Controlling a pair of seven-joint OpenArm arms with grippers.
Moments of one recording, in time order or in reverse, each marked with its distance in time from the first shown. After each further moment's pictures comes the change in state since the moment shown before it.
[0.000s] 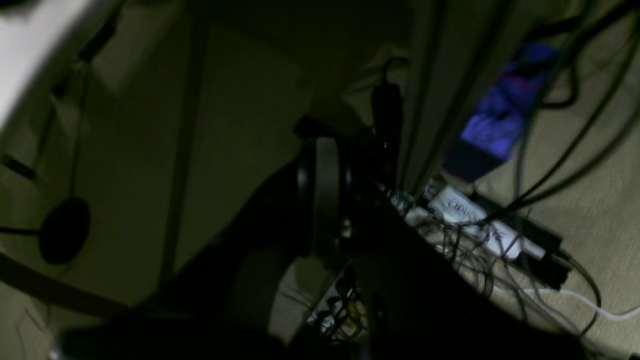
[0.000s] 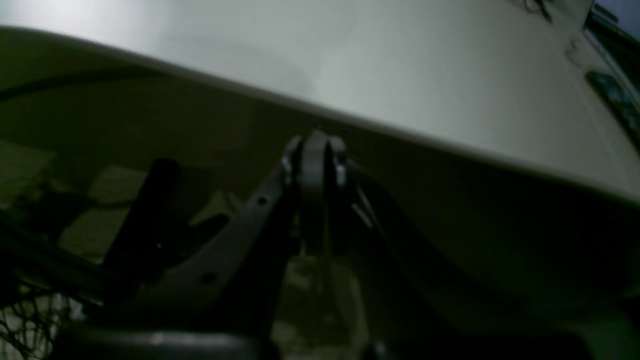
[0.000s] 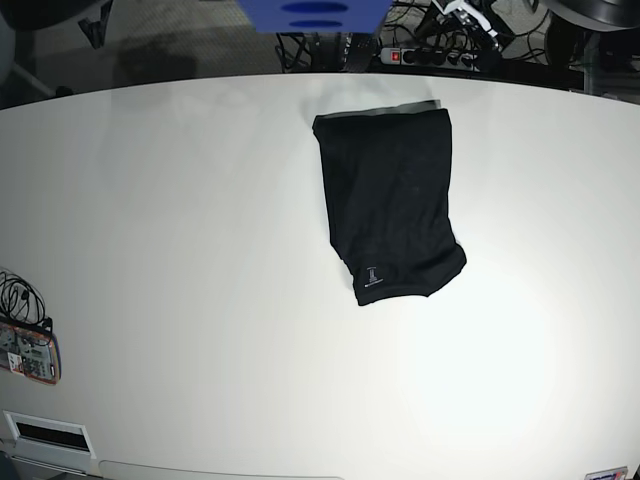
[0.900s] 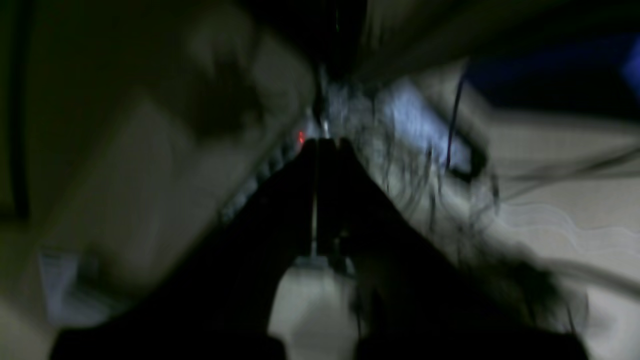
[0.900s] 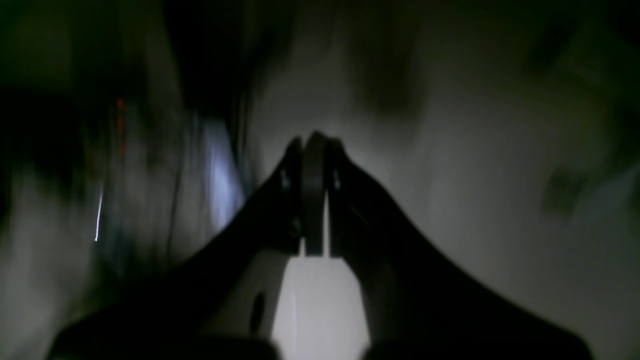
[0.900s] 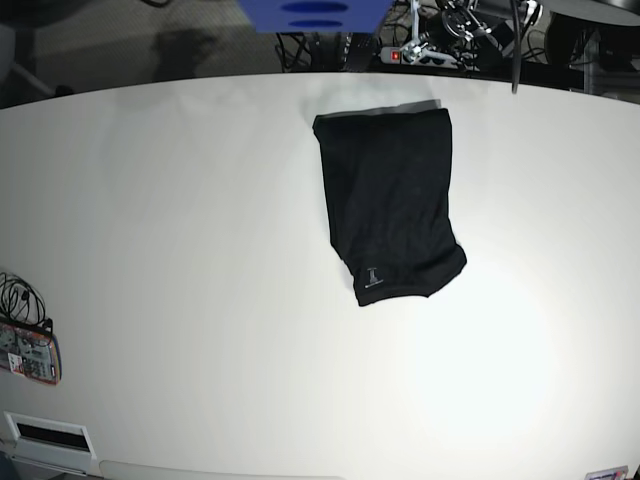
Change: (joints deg) left arm -36.5 7.0 10.5 -55.3 -0.7 0.3 24.5; right arm 21.9 0.4 0.0 -52.2 -15.9 -0.2 -29.5
